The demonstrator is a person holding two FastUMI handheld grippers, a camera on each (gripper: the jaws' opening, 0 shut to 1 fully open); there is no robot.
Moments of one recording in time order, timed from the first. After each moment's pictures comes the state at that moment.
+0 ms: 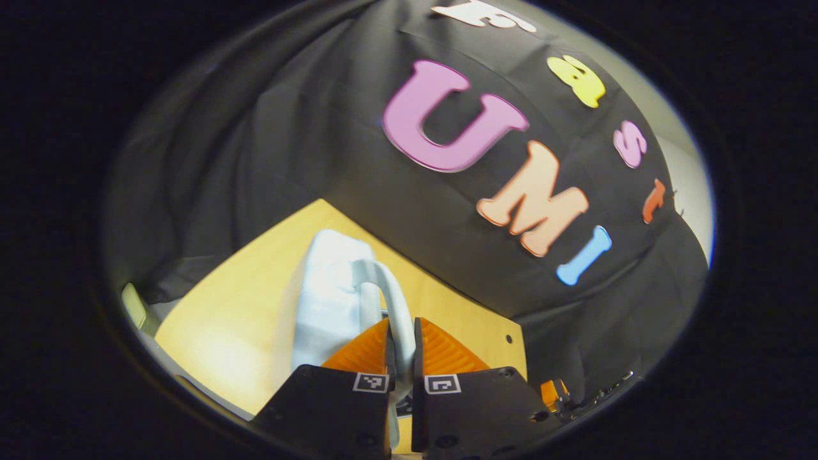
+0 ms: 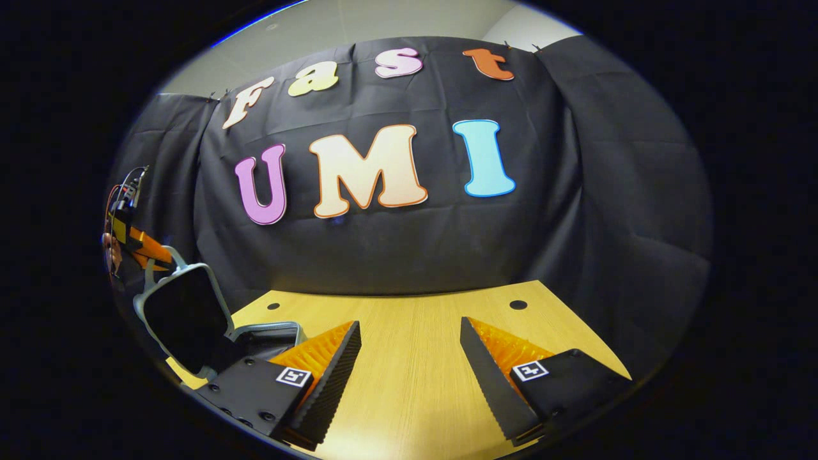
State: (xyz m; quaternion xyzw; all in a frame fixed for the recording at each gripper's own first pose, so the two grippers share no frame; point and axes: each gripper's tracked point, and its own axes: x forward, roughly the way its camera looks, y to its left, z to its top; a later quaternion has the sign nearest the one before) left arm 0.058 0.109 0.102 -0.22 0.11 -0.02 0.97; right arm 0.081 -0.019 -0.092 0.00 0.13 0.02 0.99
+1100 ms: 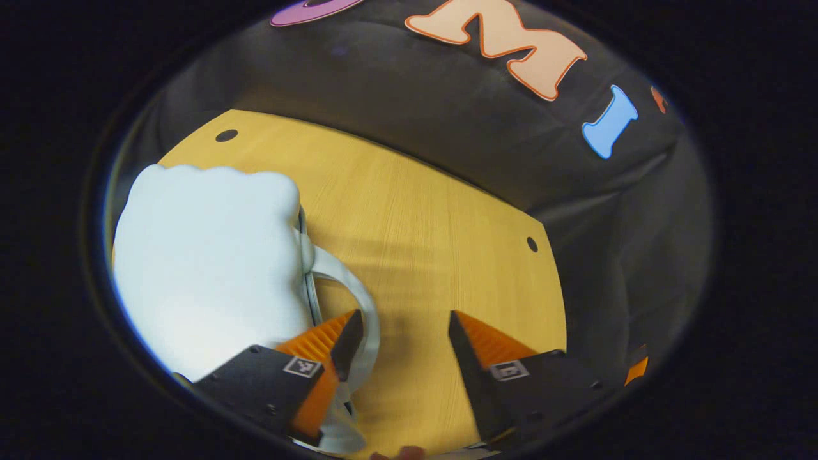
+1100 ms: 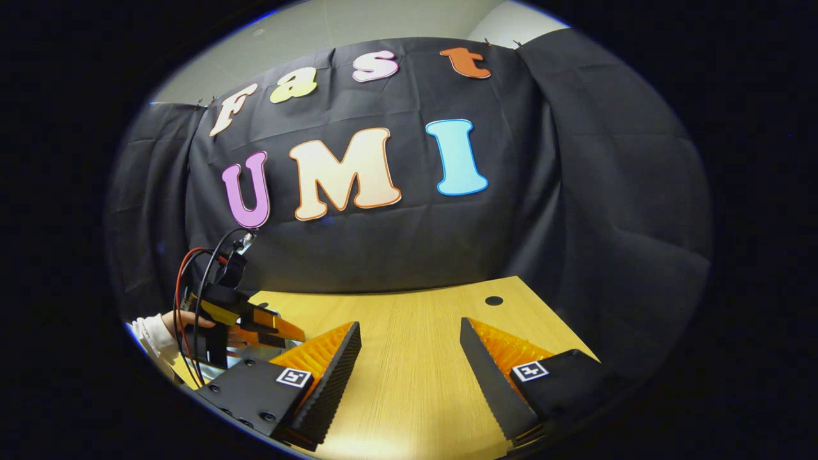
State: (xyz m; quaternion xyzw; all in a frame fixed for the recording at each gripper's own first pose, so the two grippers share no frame) left arm 0.179 -0.054 -0.102 -0.14 0.29 -0.04 0.95; right arm 0.065 -0.071 -0.080 0.01 0.13 0.00 0.99
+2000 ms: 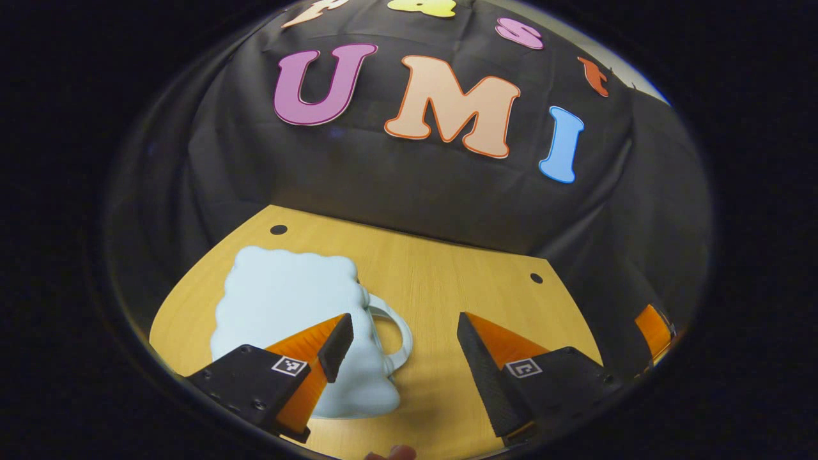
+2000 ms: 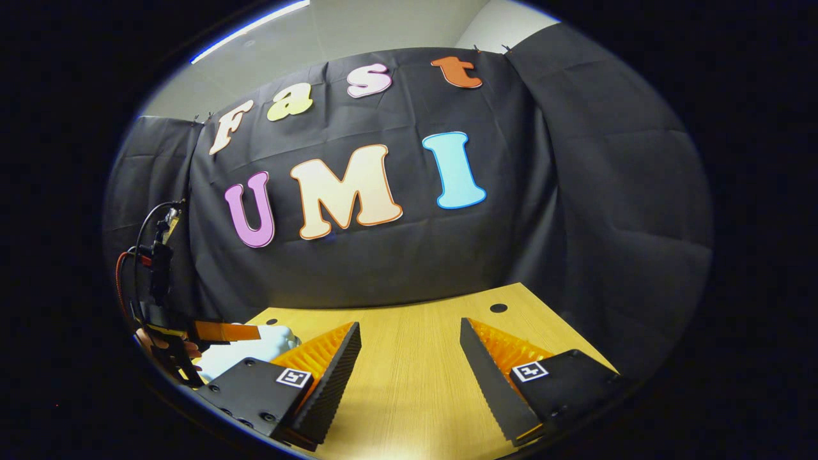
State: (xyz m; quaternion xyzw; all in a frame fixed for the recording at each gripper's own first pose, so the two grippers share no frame) left arm 0.082 -0.030 -0.025 -0.01 0.11 0.02 0.99; right arm 0.055 -0.067 -0.060 0.03 0.11 0.00 0.99
